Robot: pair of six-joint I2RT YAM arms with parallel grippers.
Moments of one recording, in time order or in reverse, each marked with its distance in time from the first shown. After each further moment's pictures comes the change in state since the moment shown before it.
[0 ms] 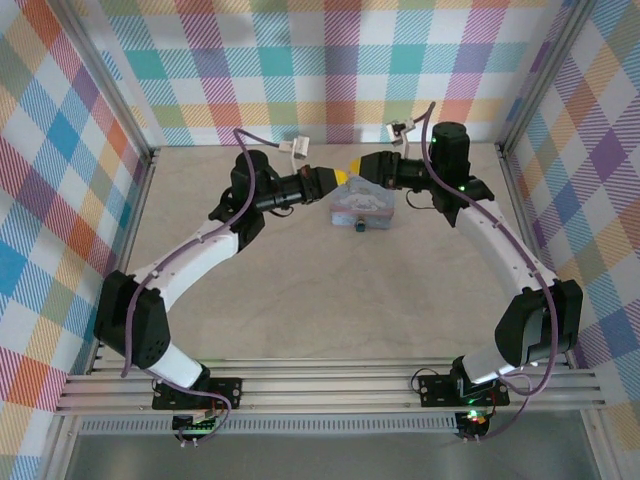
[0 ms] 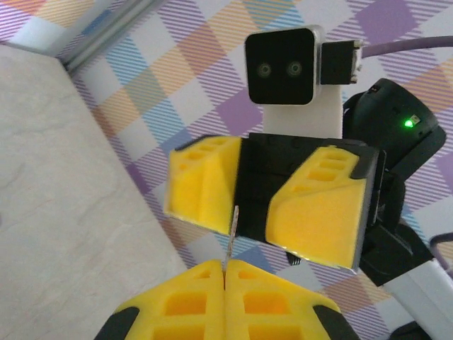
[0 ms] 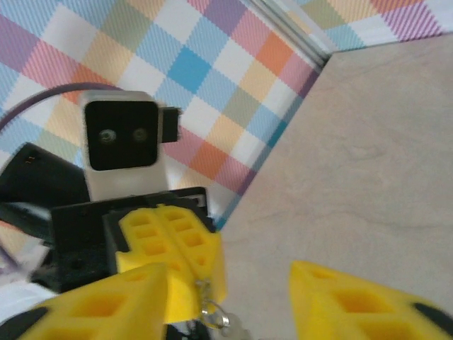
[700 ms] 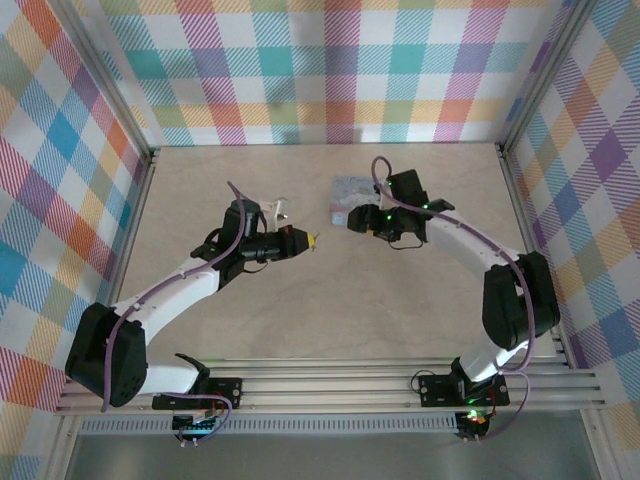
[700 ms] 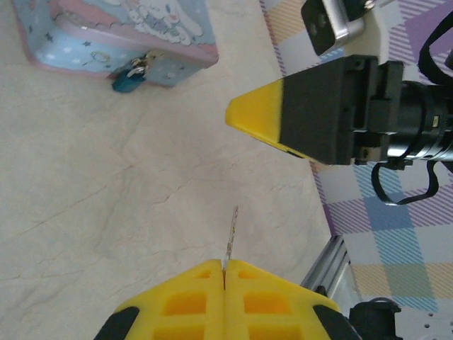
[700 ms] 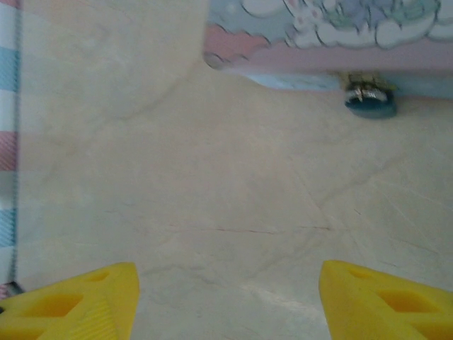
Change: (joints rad) left arm 0.043 -0.207 -0.388 -0.314 -0.143 0.228; right arm 0.144 0.133 -0.196 -0.284 0.546 -0.108
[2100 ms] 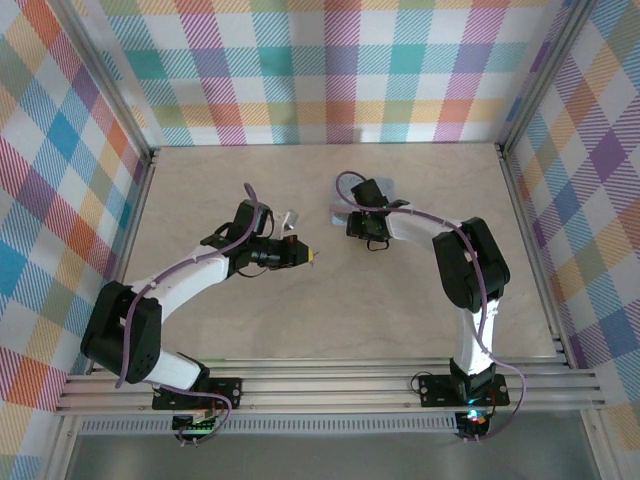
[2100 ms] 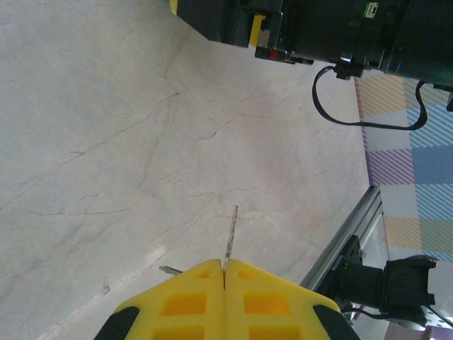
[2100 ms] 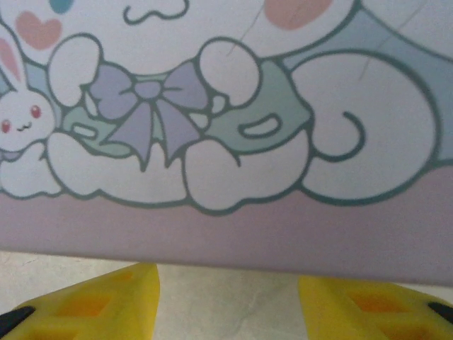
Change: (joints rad) left arm 0.025 0.134 0.069 -0.208 0.078 0.140; right arm 0.089 0.340 0.158 0.046 0.495 0.035
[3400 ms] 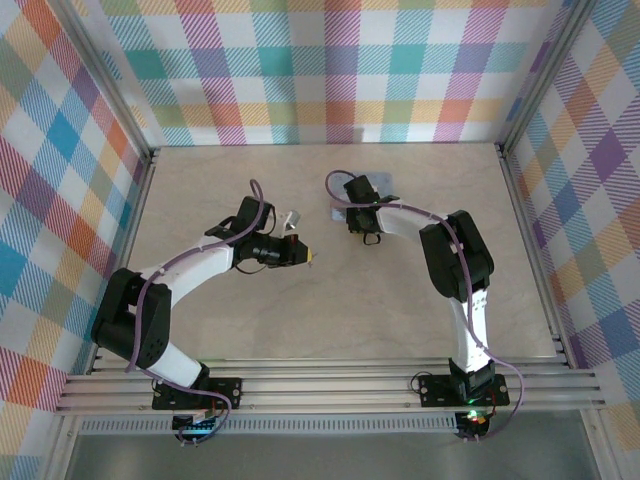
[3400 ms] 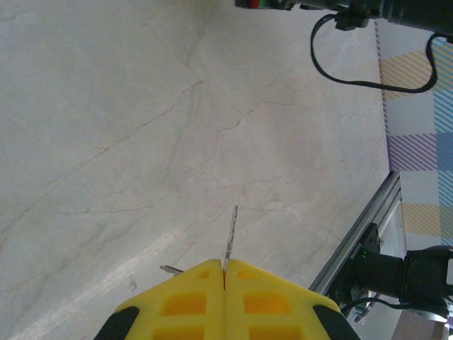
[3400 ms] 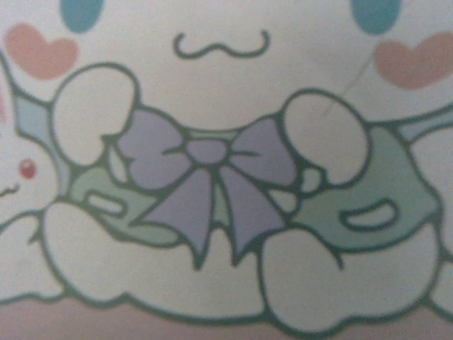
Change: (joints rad) left arm 0.025 0.084 0.068 -0.087 0.026 0.099; right arm 0.001 0.125 0.125 0.008 0.099 -0.136
